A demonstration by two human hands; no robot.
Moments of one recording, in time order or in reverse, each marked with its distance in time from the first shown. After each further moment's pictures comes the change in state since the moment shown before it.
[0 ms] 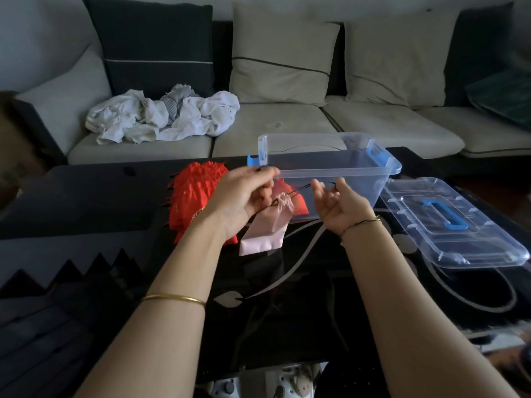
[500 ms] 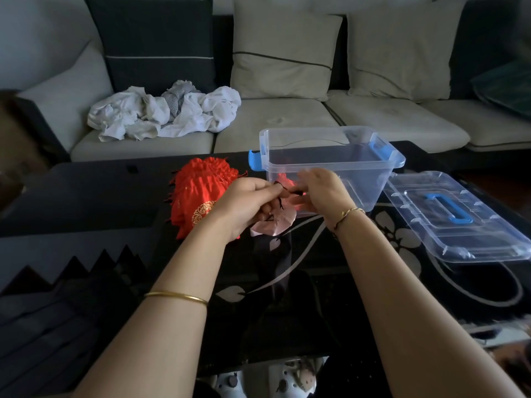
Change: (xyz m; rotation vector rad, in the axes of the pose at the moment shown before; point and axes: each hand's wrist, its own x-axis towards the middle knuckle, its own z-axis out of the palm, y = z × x) left_hand -0.003 -0.014 -0.001 0.414 0.011 -0.097; right_hand -0.019 0.015 0.025 -1.068 -0.172 -0.295
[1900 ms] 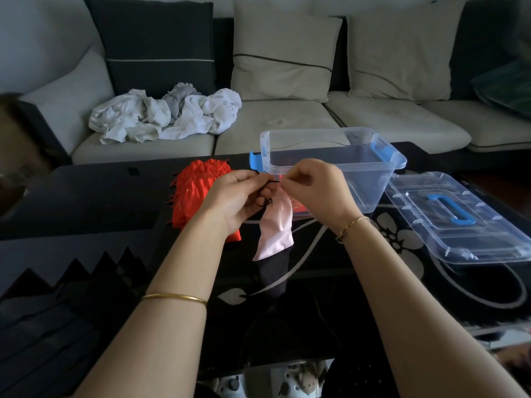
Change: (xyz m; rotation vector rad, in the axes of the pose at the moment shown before) left_hand -0.002 0.013 -0.008 -0.378 0.109 -0.073; right_hand -0.008 -0.001 0.000 -0.462 0.092 -0.578
